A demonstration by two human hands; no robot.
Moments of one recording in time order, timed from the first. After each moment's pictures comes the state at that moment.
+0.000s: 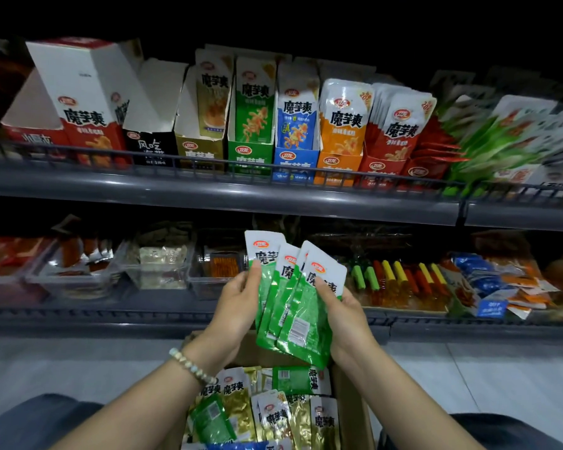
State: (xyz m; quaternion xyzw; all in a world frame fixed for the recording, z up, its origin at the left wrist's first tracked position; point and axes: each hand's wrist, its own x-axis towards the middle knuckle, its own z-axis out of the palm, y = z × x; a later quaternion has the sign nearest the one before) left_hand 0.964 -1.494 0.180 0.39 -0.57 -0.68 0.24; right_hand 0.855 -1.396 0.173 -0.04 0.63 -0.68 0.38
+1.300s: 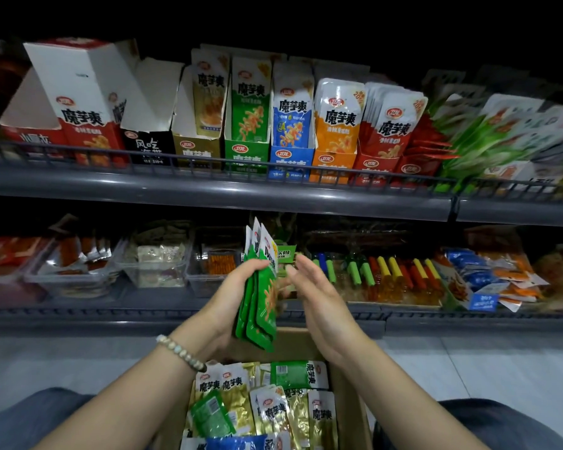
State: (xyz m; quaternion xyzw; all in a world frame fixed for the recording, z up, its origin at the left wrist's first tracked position) left_hand 0.968 -1.499 0.199 0.32 -0.46 -0.82 0.13; right_hand 0.873 -1.398 0.193 -0.21 0.61 -0.63 0.42
